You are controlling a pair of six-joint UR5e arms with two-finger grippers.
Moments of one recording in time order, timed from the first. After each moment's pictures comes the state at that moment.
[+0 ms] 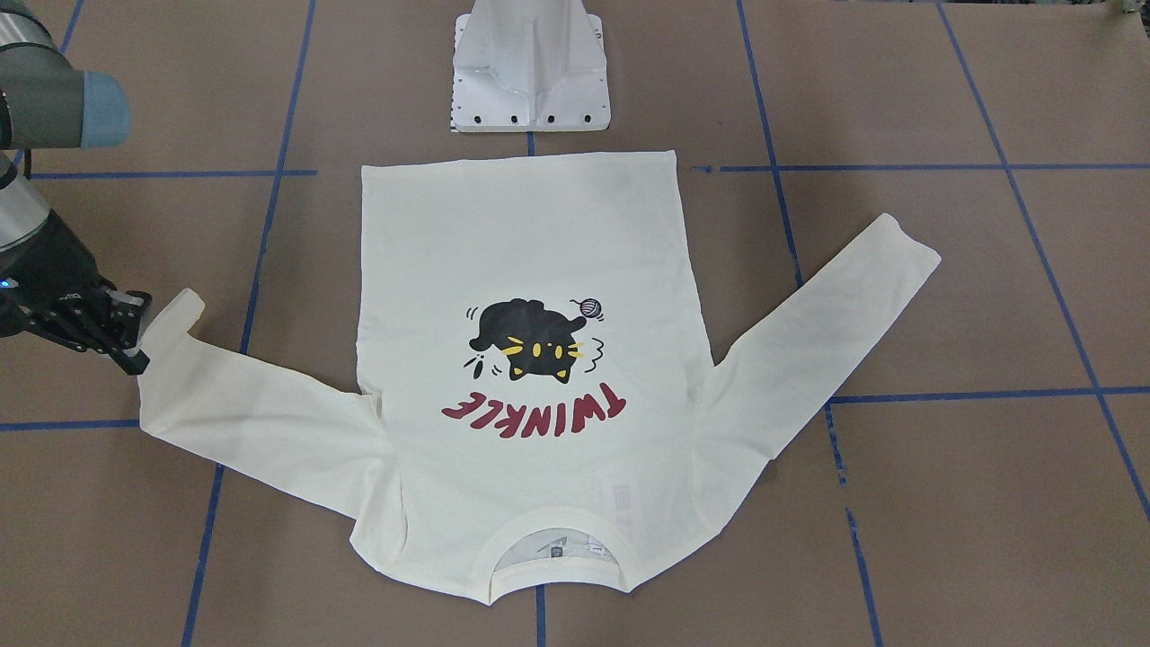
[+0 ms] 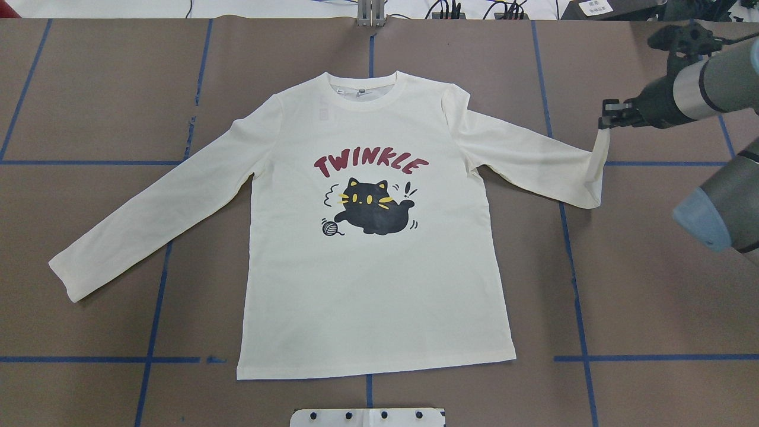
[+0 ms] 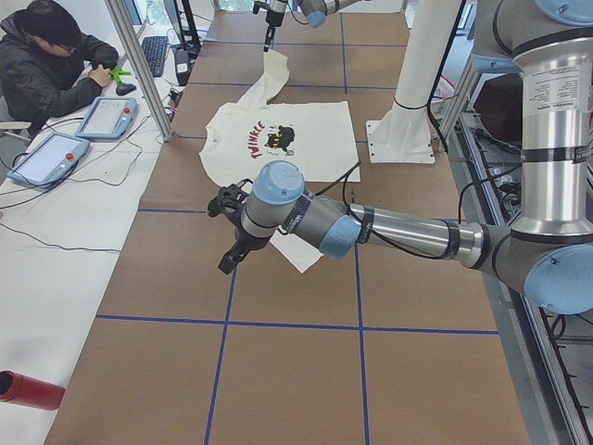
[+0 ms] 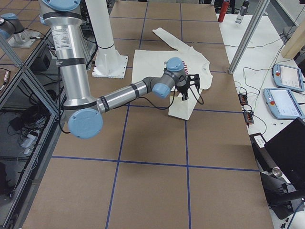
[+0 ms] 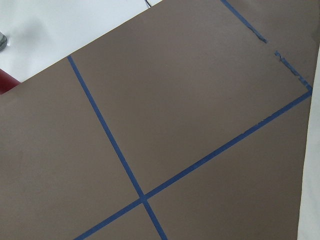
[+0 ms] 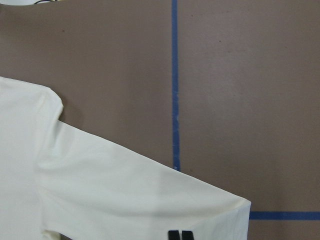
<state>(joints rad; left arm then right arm) -1.57 -1.47 -1.83 -1.96 -2.34 0.16 1.00 -1.29 1.79 -1.21 2.02 0.98</state>
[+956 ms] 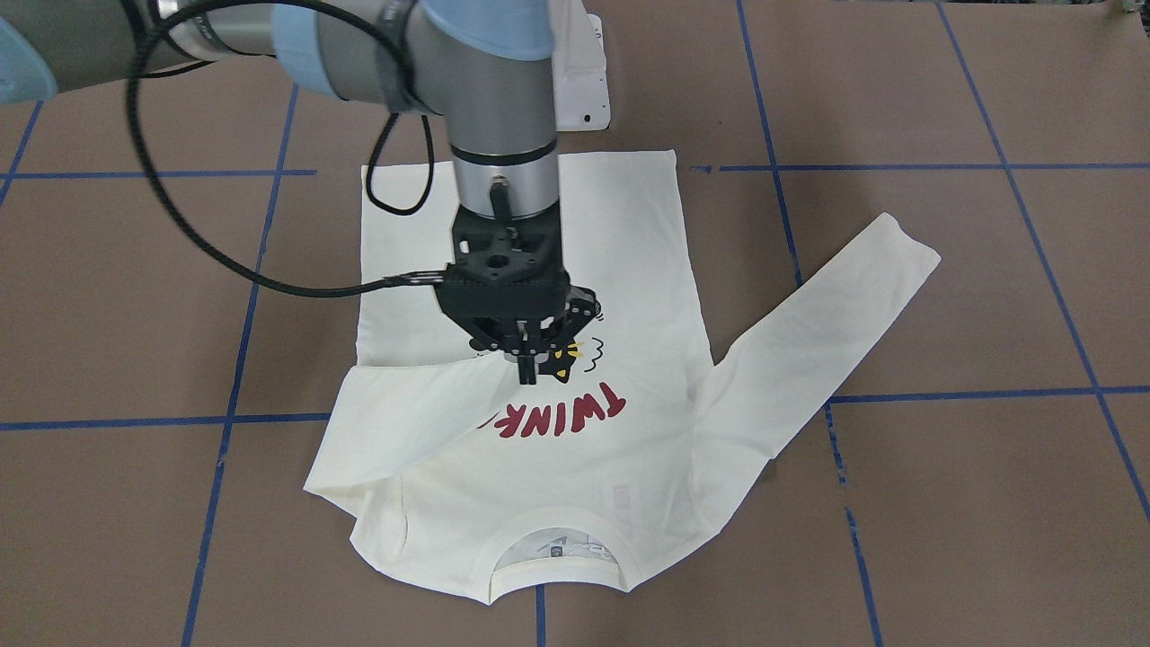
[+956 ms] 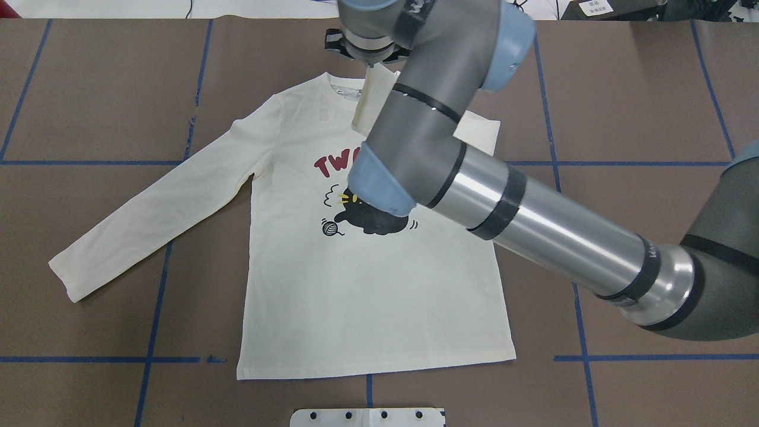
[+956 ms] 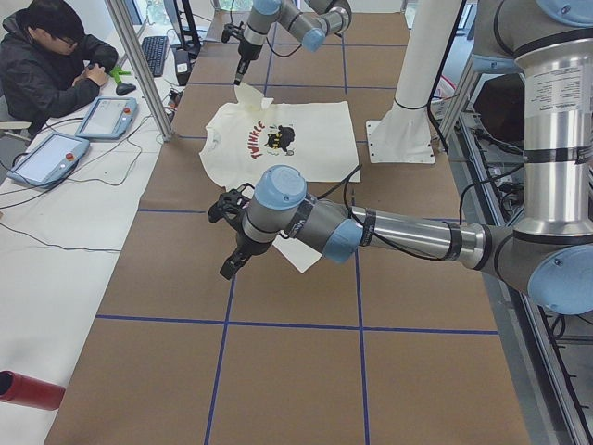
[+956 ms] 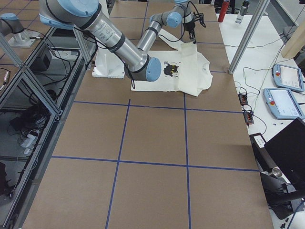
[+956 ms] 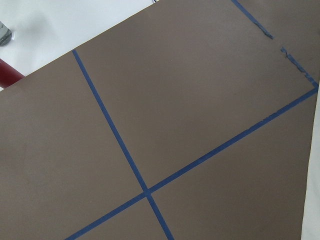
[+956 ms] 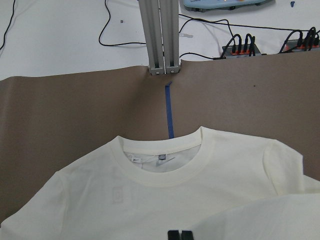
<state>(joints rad) -1.58 -1.47 -1.83 -1.96 -2.34 0.16 0.67 -0.48 1.39 -1.60 1.60 1.21</state>
